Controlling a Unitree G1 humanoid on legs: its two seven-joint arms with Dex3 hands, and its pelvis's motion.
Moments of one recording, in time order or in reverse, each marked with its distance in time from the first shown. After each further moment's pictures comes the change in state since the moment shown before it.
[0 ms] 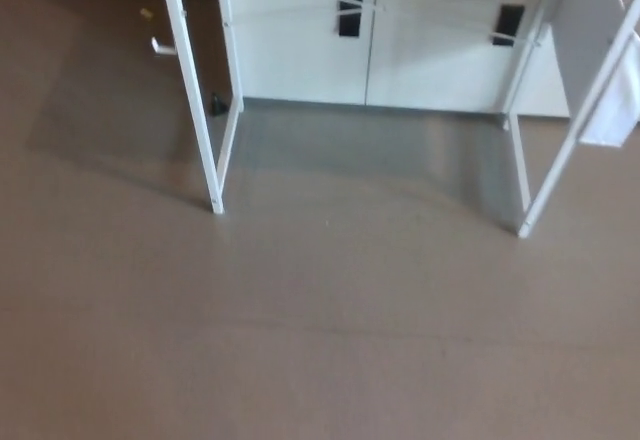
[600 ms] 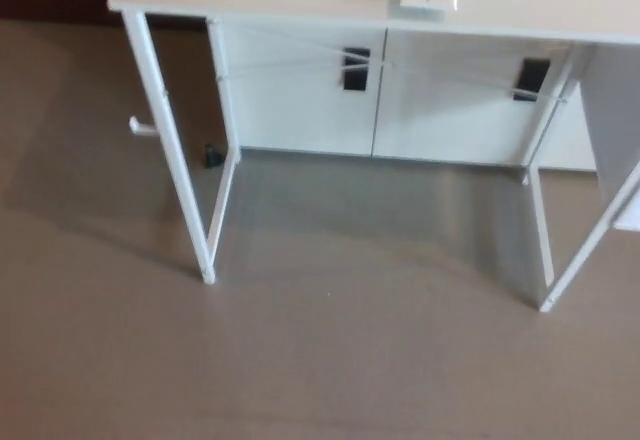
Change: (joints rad) left_arm -0.002 0.003 -0.011 -0.013 0.000 0.000 -0.001; right_arm -0.012 -0.005 0.007 0.010 -0.003 -0.010 0.001
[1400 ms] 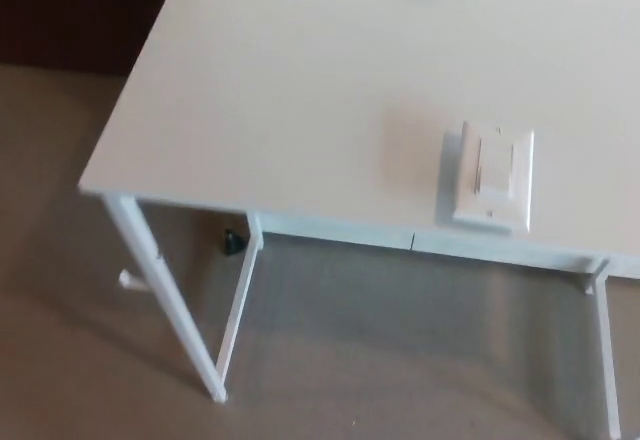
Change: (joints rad) left_arm 0.096 0.001 -0.073 0.053 0.049 -0.051 -0.002; right_arm 0.079 -0.012 0.005 0.012 -0.004 -0.036 0.003
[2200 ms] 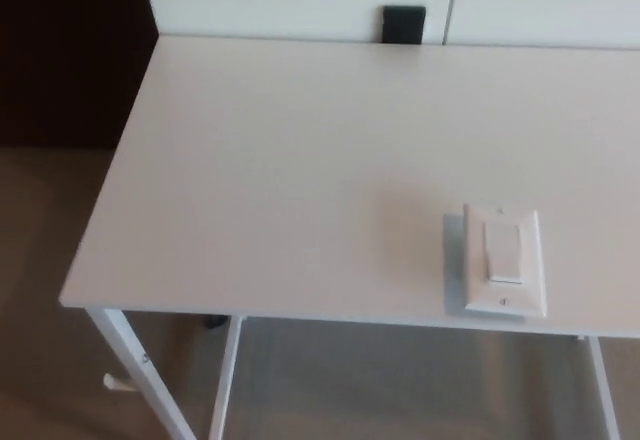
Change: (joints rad) left_arm 0.055 -0.028 -0.130 0.063 0.056 -0.116 -0.013; right_arm 0.021 -0.016 0.051 0.099 -0.081 -0.113 -0.024
